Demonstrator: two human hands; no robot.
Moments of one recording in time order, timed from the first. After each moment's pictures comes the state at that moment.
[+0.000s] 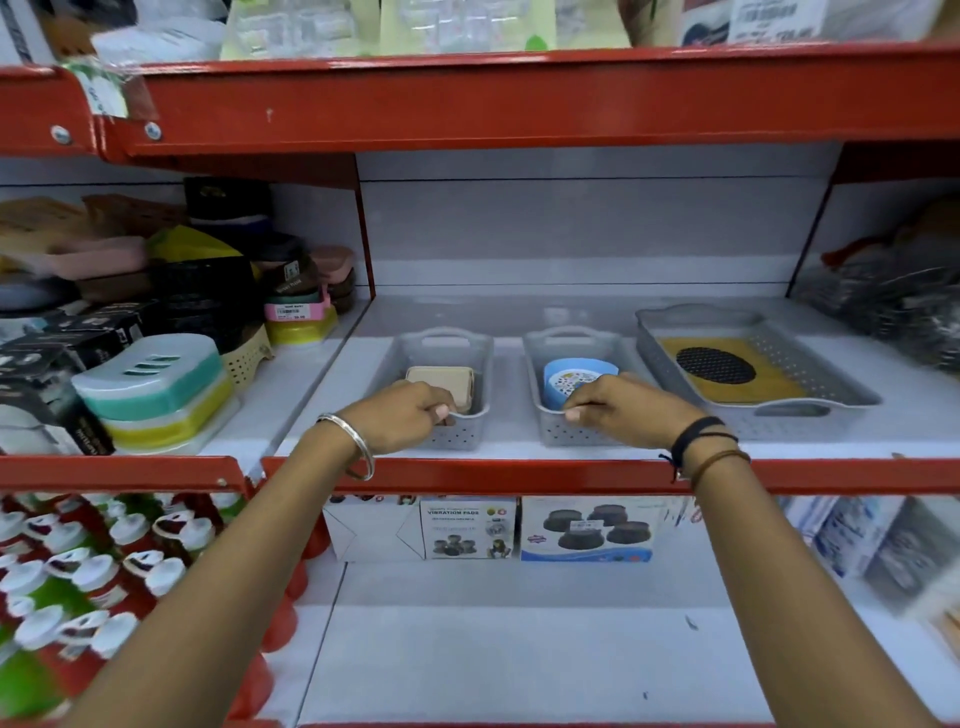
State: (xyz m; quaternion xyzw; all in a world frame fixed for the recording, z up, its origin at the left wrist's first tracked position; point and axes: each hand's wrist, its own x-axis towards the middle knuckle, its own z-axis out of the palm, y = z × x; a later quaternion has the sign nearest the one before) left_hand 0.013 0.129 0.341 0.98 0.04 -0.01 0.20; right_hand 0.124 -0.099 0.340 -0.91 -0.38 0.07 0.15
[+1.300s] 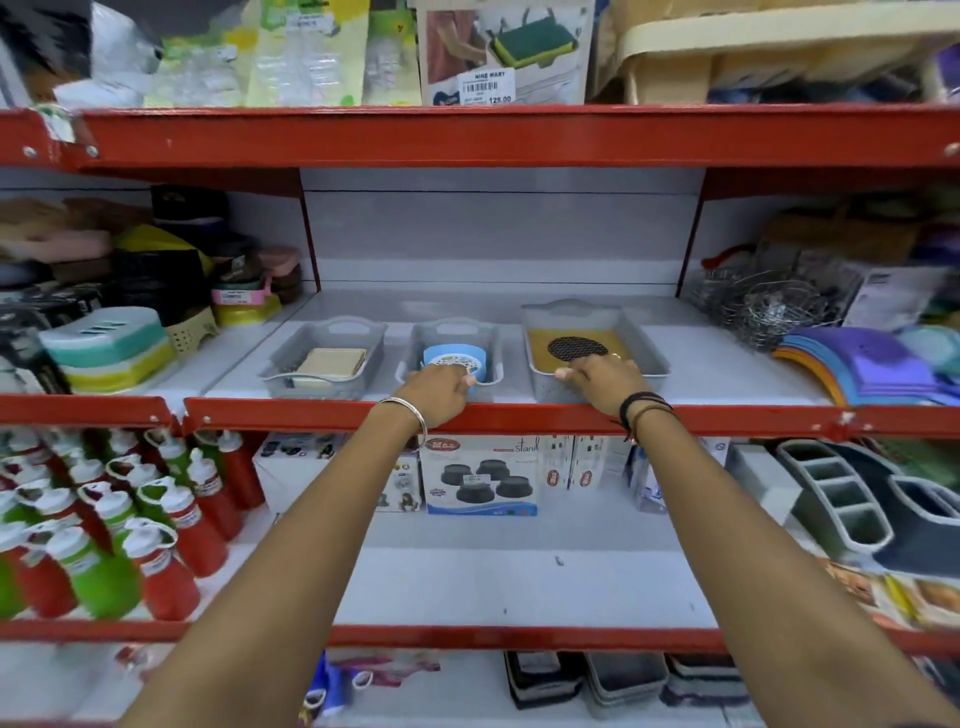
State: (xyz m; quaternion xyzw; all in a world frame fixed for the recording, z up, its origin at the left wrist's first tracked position) left_hand 0.047 -0.067 0.319 0.98 0.11 0.07 0.15; right_hand 0.162 -0.270 0.322 -0.94 -0.30 -0.07 0.12
